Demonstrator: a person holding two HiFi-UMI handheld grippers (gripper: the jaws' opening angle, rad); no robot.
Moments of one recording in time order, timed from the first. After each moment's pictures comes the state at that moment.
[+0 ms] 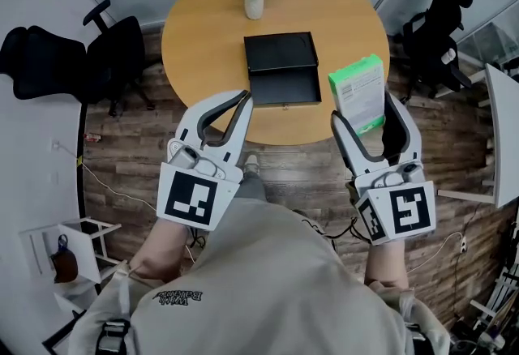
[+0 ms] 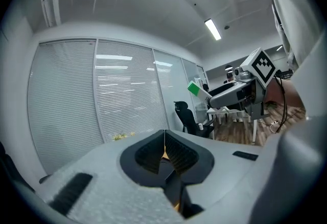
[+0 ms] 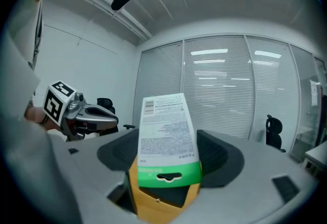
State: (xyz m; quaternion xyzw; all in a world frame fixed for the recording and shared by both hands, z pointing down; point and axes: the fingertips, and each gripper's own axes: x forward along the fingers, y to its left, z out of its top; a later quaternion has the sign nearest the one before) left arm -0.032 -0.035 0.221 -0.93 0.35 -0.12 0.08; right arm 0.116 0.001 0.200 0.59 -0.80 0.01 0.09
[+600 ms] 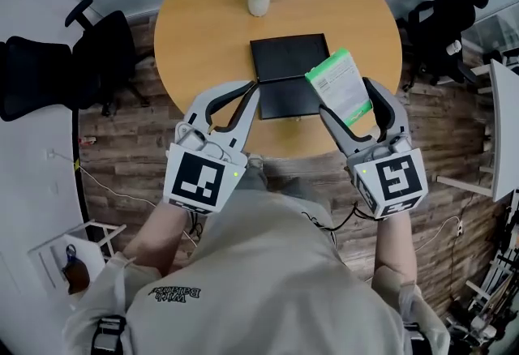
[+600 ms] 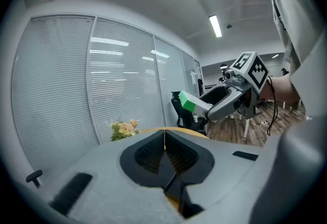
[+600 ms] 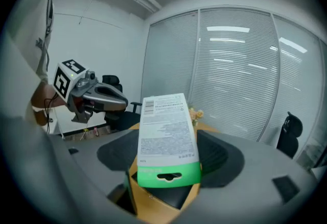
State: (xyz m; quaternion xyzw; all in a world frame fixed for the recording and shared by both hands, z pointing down) left arm -0.044 -0.152 0.277 -0.94 0.29 -0.16 0.05; right arm 0.080 -0.121 0.280 0.53 -0.82 0.05 0.22
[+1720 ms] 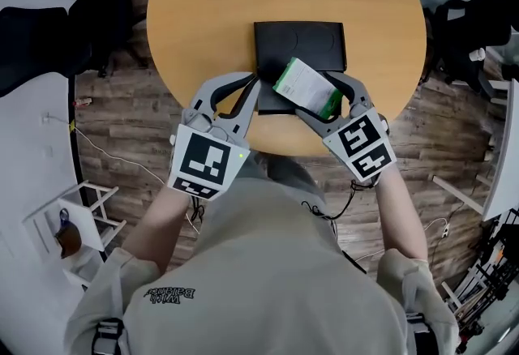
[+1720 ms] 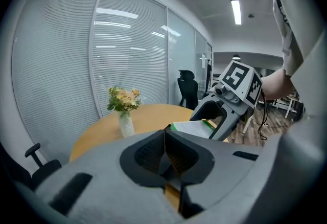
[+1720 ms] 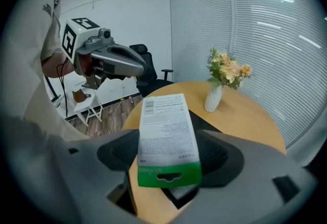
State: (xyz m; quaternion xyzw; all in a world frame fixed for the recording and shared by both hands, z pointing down) left arm -0.028 -0.201 0.378 -0.92 0.31 -0.25 -0.05; right arm 0.055 -0.170 0.445 0.31 -0.86 0.15 0.37
